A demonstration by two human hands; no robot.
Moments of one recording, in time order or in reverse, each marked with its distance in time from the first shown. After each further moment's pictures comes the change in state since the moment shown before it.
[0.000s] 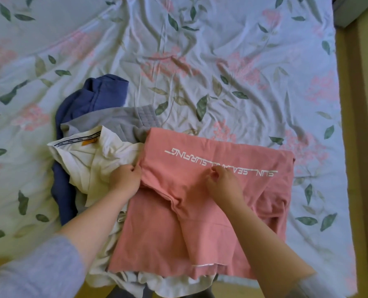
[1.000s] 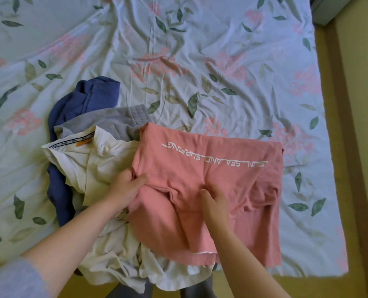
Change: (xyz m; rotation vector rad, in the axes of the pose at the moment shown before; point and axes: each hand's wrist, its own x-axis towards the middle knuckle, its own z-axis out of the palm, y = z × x) left_hand -0.050 0.003 -0.018 -0.280 -0.263 0.164; right_hand -0.071 0.002 0.031 0.669 0.093 0.334
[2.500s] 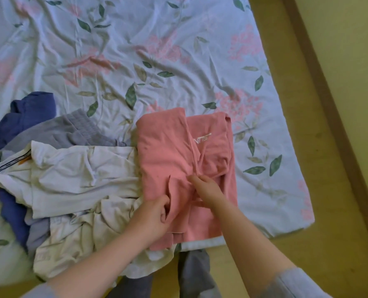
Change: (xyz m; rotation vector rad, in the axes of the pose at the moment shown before) left_hand -0.091 0.014 0.168 0.821 -0.356 0.289; right_hand 0.048 0.051 -0.125 0.168 -0.277 0.257
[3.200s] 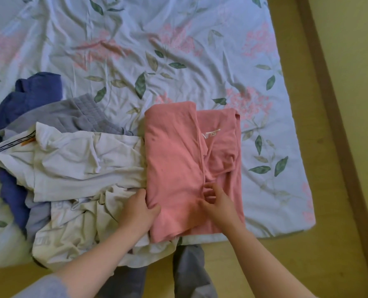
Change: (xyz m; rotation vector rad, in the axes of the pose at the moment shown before) left_hand 0.001 -0.042 0.017 -0.281 0.211 -0.383; right_hand -0.011 0.067 -0.014 -0.352 0.078 -0.278
